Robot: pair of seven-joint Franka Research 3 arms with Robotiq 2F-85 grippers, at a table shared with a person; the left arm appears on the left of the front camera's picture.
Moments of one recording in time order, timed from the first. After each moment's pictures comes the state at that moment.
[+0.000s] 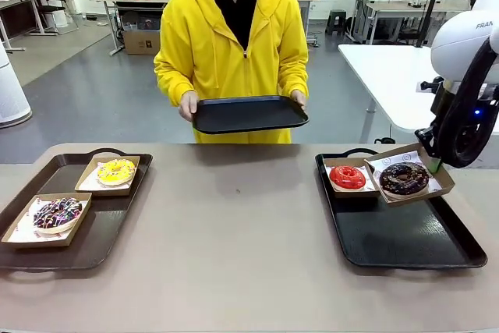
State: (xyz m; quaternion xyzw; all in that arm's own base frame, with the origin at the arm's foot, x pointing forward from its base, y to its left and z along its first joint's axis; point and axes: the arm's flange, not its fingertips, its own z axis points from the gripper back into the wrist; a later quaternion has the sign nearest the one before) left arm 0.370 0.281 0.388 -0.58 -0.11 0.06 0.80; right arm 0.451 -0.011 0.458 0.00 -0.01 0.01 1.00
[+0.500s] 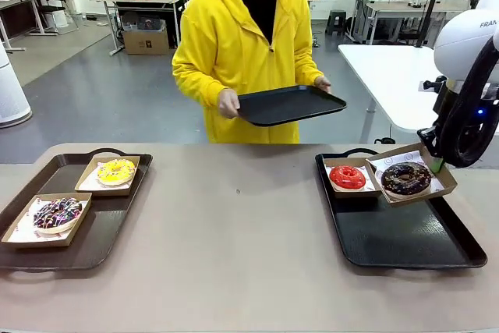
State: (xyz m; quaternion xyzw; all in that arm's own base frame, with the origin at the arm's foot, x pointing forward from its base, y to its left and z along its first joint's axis) left arm 0.370 0.281 0.388 -0.58 -0.11 0.06 0.80; right arm 0.450 -0.013 0.452 0.00 -0.01 0.01 1.00
